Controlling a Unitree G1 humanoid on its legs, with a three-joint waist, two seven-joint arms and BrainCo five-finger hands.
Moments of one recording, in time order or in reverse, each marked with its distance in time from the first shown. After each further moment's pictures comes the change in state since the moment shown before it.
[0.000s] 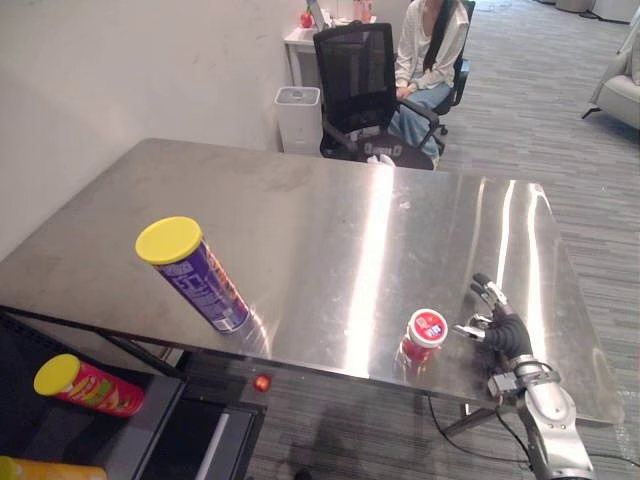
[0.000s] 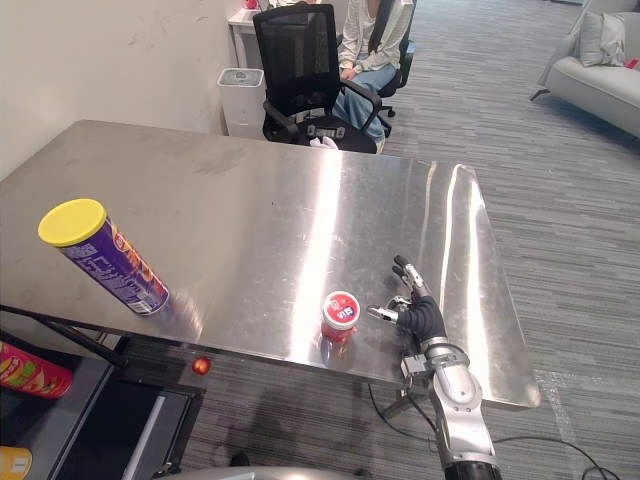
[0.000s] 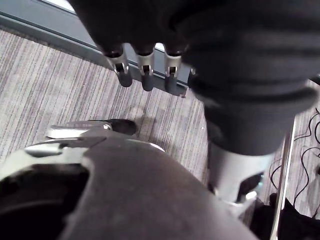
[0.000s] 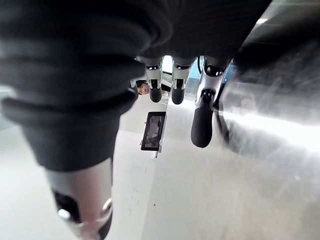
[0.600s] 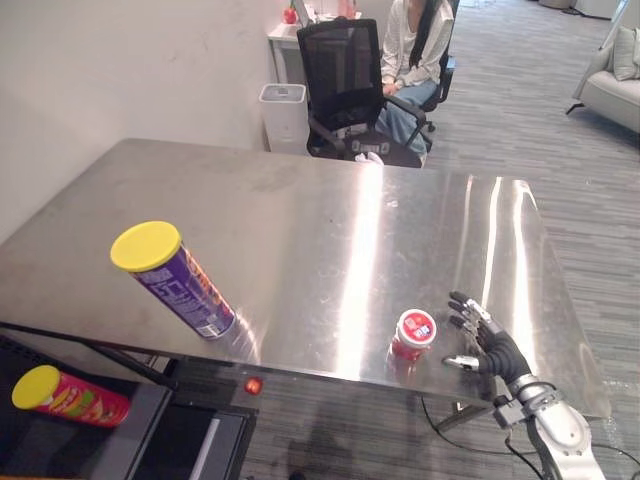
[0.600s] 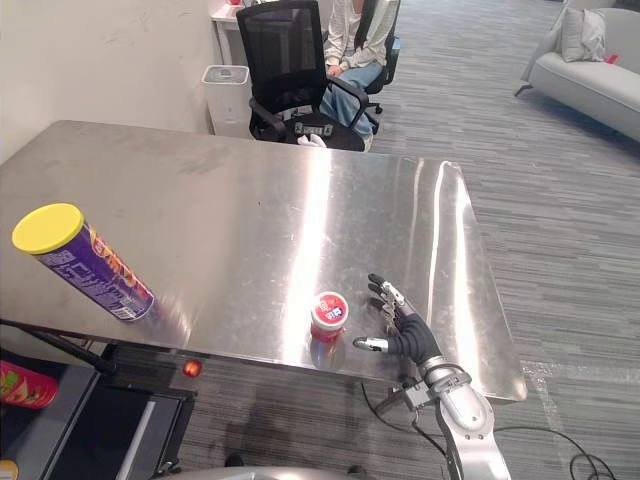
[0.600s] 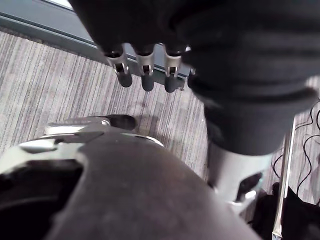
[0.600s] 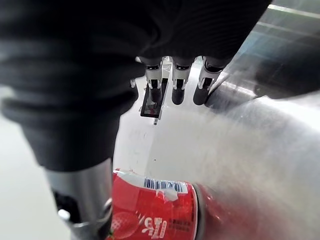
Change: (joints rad) left arm 0.000 0.003 0.000 0.001 0.007 -0.002 -0.006; right arm 0.143 -0.084 0.083 -0.189 0.020 0.009 0.142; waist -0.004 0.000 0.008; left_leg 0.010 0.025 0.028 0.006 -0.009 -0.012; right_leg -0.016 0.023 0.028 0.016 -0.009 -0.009
